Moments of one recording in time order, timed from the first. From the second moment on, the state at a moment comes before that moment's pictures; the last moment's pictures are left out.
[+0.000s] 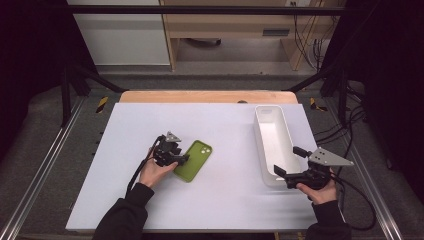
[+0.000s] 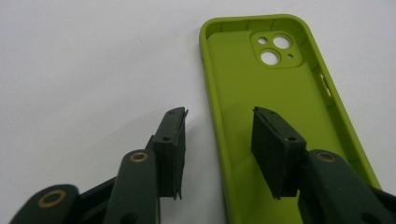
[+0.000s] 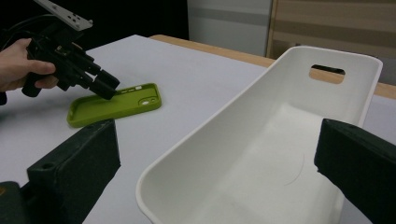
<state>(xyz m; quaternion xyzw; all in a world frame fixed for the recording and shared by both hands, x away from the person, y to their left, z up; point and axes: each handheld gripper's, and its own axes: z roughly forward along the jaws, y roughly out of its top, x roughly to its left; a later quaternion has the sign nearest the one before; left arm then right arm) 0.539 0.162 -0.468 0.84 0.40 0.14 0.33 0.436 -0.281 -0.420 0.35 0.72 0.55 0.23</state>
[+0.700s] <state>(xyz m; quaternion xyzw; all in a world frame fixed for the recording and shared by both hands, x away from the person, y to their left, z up) 0.540 0.161 -0.469 0.84 0.41 0.12 0.34 0.436 -0.280 -0.420 0.35 0.73 0.55 0.22</state>
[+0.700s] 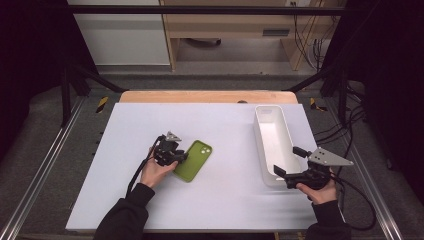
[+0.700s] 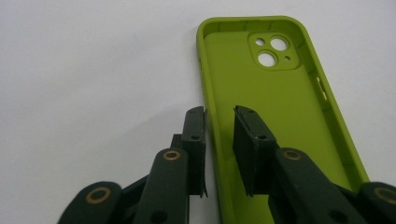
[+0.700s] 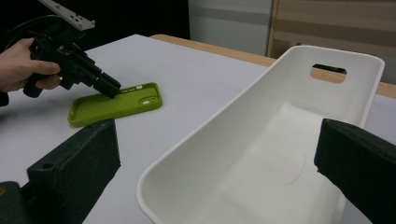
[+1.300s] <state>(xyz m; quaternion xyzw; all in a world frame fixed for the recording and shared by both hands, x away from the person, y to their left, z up) 0.539 0.160 -0.468 0.84 0.40 0.13 0.33 0.436 -0.281 -0.420 0.35 0.72 0.55 0.22</state>
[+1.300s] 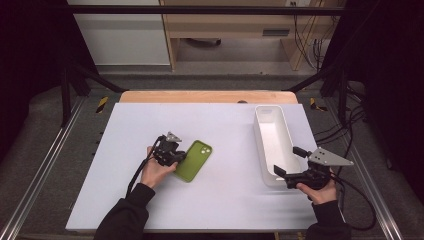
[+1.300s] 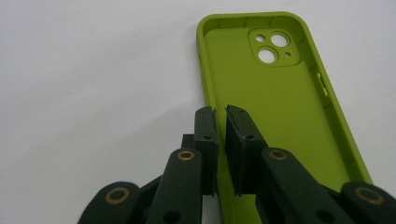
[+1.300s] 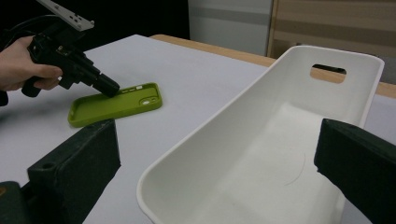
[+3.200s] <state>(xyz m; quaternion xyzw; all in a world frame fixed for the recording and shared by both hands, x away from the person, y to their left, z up) 0.524 0.171 -0.440 0.83 0.39 0.15 0.39 0.435 -0.282 -0.417 0.35 0.72 0.55 0.22</state>
